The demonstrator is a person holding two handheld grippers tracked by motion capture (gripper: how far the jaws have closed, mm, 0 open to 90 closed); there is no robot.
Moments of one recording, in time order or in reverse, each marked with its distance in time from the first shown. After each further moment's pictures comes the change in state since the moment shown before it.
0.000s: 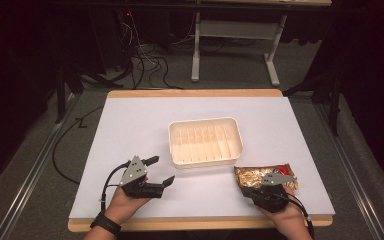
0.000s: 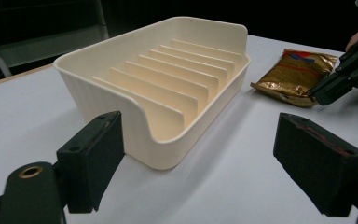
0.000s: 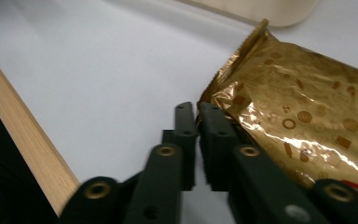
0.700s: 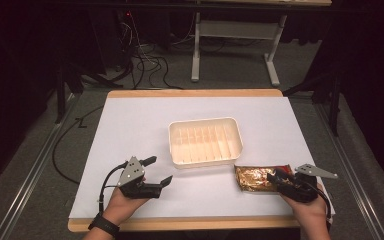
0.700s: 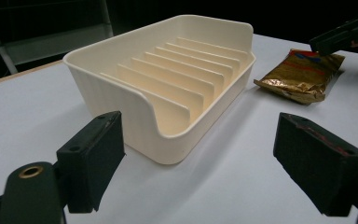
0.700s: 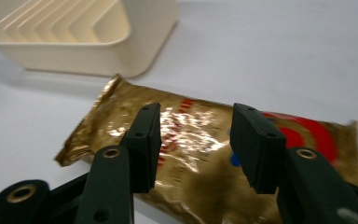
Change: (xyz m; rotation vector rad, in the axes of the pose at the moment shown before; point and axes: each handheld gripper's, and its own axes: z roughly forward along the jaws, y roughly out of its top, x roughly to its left) left arm 0.001 -0.001 0.000 0.000 0.006 -0.006; right arm -0.058 -0.015 -0.051 -0.194 -0.229 0.261
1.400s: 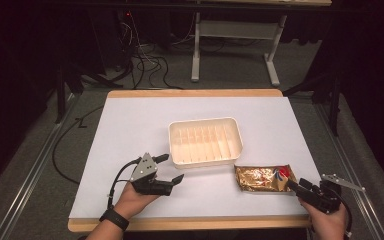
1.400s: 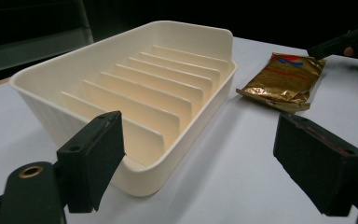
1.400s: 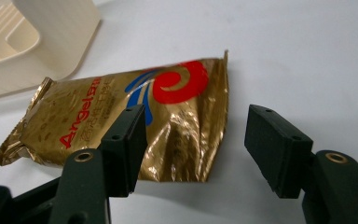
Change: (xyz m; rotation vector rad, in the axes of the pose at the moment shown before) left arm -0.010 0.011 0.032 0.002 -0.081 0.027; right arm -0.045 -0.034 -0.028 -0.013 -0.094 0.264
